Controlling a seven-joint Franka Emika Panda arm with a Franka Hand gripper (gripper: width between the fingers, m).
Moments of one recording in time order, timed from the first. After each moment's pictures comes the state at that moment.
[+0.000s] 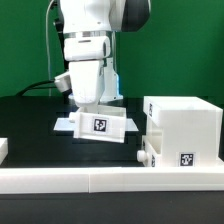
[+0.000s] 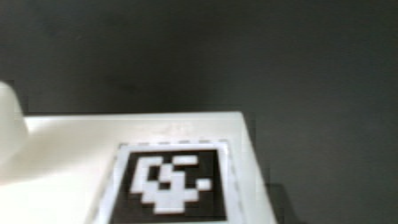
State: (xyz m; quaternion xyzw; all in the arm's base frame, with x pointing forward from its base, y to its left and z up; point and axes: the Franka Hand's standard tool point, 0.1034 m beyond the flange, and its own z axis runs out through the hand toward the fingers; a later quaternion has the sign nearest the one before) arm 0.505 -0.039 0.058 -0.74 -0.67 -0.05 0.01
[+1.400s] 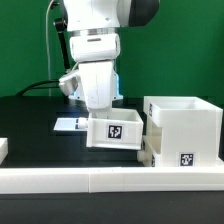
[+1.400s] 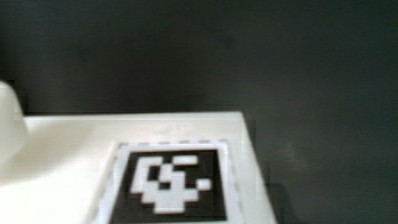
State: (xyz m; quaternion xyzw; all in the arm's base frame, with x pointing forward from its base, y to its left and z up) arm 0.542 -0.027 0.063 -0.73 -0.68 -0.05 0.03
